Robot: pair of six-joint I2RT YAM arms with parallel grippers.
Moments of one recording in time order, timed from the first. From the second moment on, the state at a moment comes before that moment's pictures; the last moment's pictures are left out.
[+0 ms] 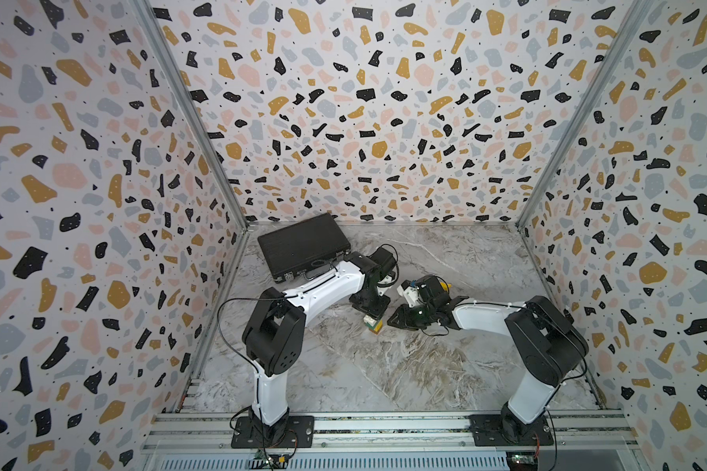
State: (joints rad) left arm -0.70 1.90 1.55 -1.07 0.11 -0.08; right arm 0.62 1.75 0.87 -0.04 -0.56 0.60
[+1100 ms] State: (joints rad) left arm -0.71 1.90 1.61 -1.12 0.12 -0.12; right arm 0.62 1.75 0.88 -0.04 -0.56 0.60
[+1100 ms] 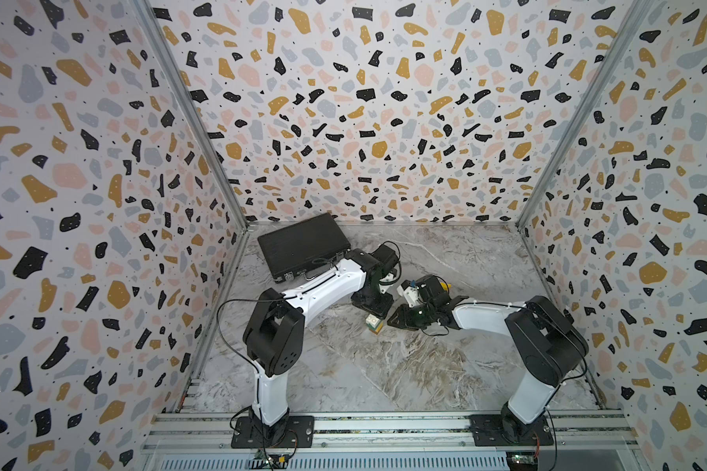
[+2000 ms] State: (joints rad) left arm -0.73 1.88 1.54 -1.06 0.10 -0.12; right arm 0.62 1.75 0.89 -0.05 -0.56 0.59
